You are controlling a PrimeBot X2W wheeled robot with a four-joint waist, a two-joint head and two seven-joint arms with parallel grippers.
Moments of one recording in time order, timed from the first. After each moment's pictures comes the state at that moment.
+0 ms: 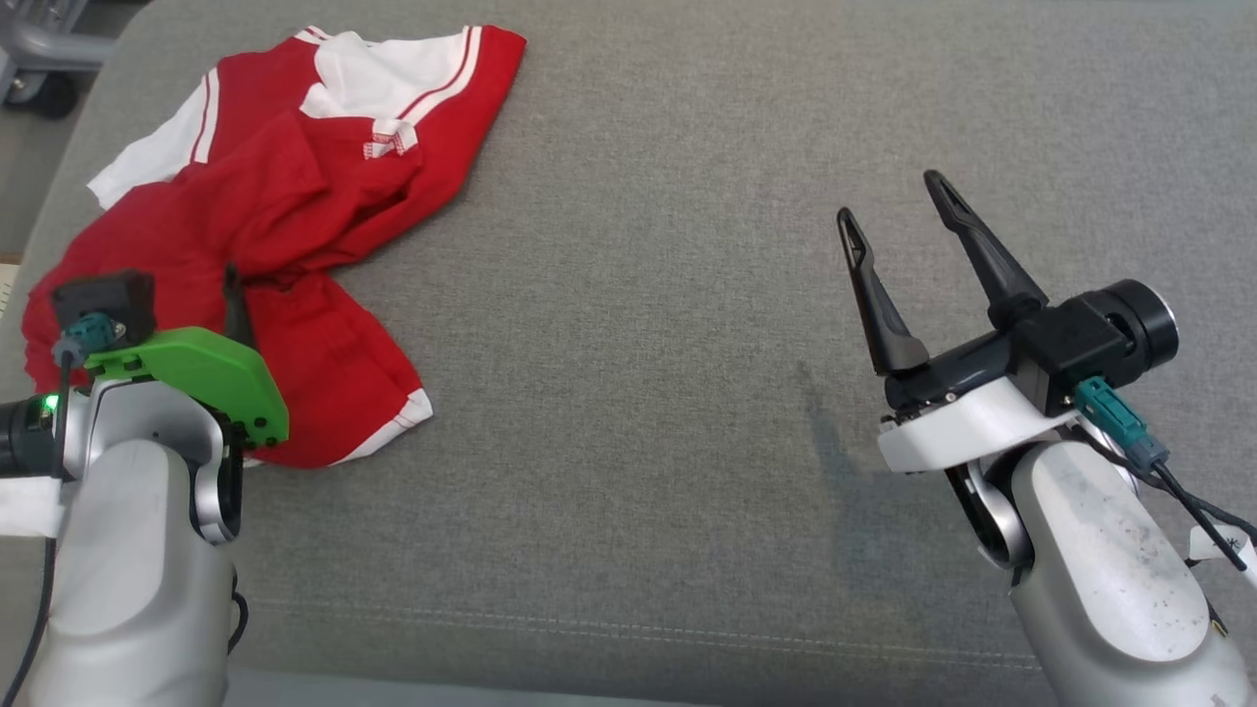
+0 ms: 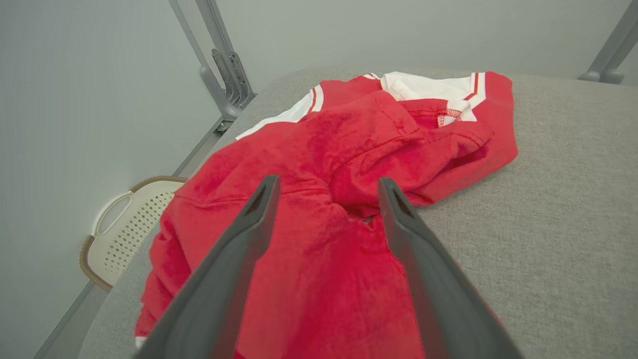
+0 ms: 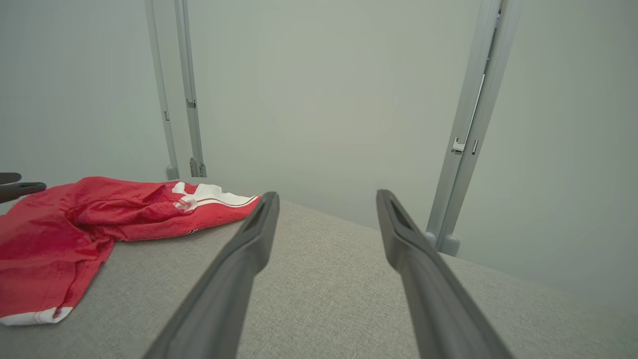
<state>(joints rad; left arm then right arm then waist) -0.50 0.11 -0.04 0.53 -0.22 0.09 0.02 -0.27 -0.12 0.30 0.04 0.02 0.03 -0.25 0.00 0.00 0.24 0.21</state>
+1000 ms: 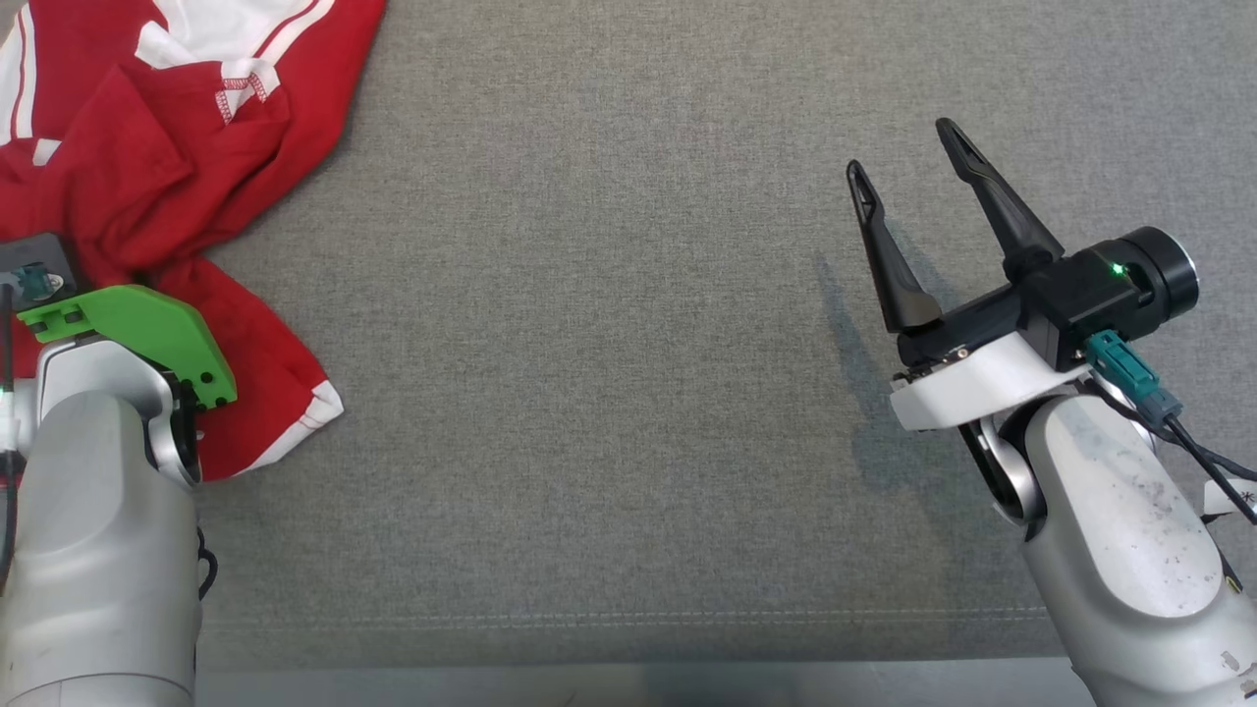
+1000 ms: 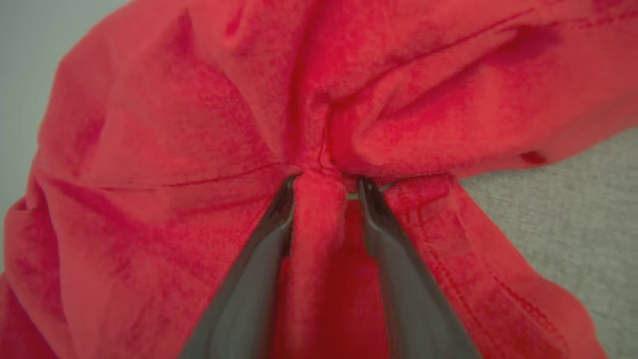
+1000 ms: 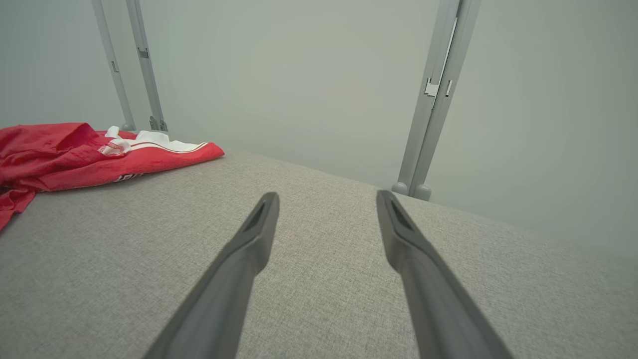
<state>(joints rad) -0.71 0.11 0.13 0.87 -0.11 0.12 0.09 -0.36 -0.15 0.30 0.07 0.01 0.05 -0.25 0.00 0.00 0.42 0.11</state>
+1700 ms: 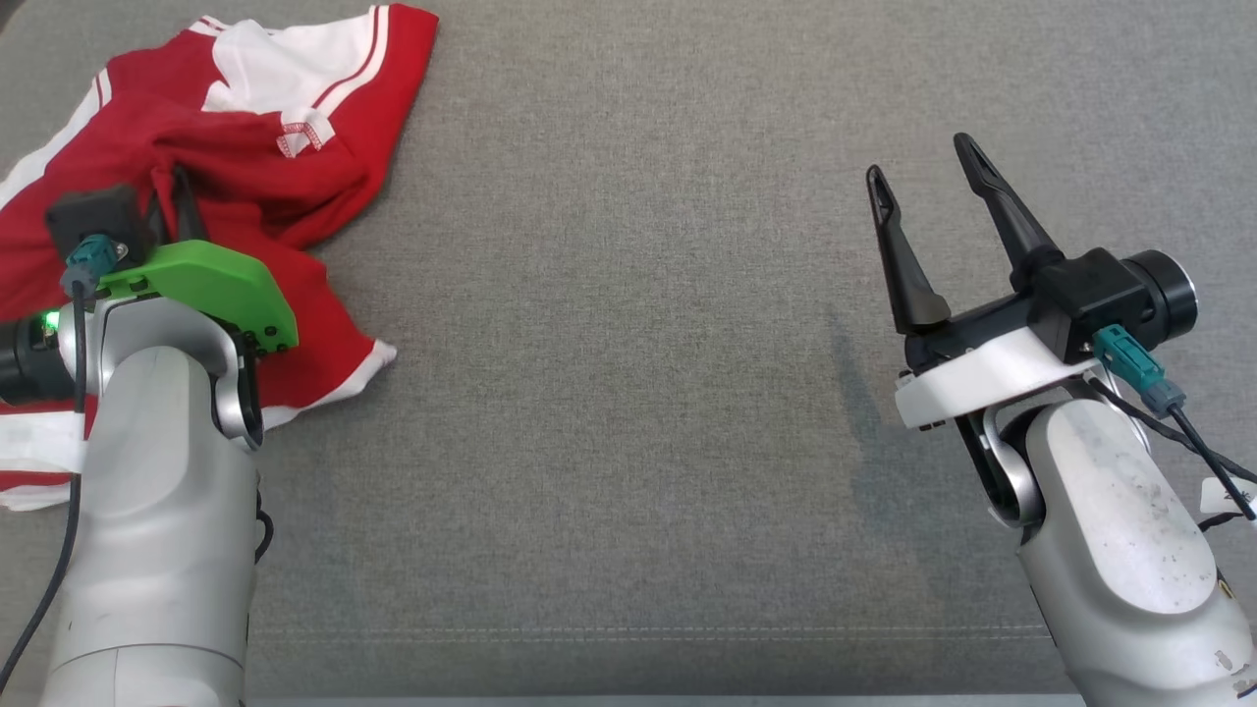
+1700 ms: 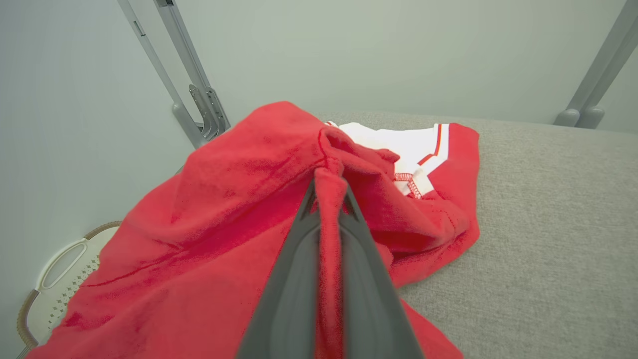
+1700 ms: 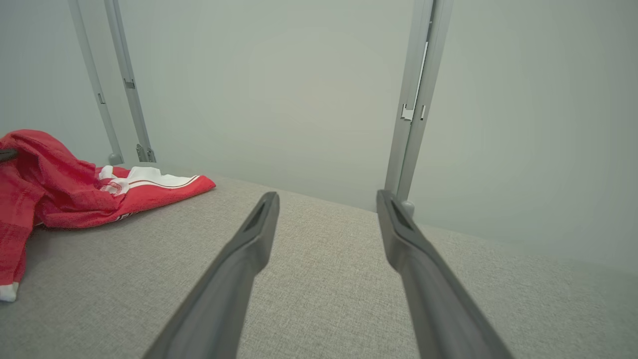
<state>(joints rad) -0.76 0.03 0.06 0.87 -0.10 0.10 -0.21 -0.36 -0.12 0.26 0.14 0.05 0.02 -0.25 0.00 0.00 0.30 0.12</state>
